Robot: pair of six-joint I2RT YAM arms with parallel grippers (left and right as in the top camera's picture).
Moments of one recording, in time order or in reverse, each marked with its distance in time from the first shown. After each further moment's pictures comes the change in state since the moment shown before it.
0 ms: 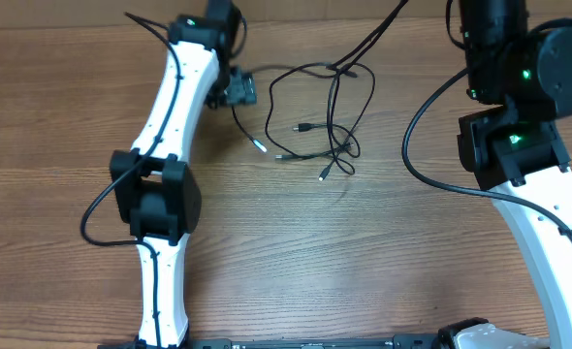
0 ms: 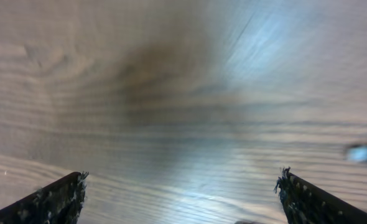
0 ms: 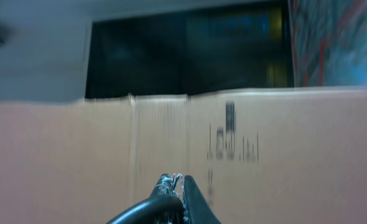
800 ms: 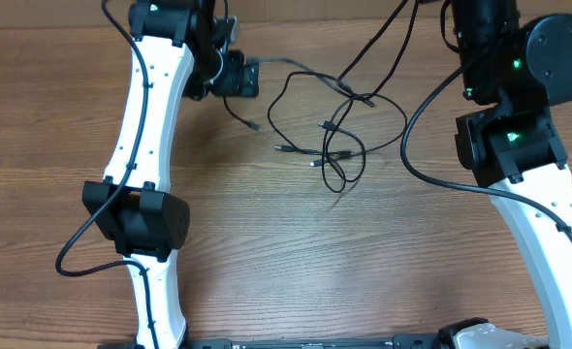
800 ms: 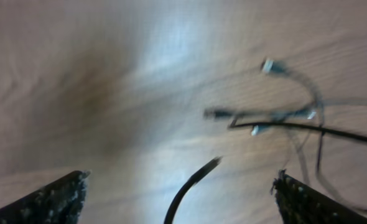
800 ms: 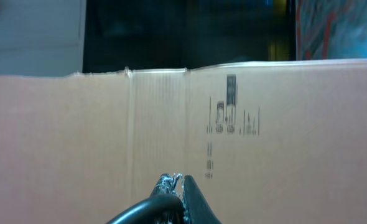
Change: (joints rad) left arm 0.012 -0.137 0.069 -0.164 0.297 0.309; right arm 0.000 0.009 0.000 -0.114 0.010 -0.004
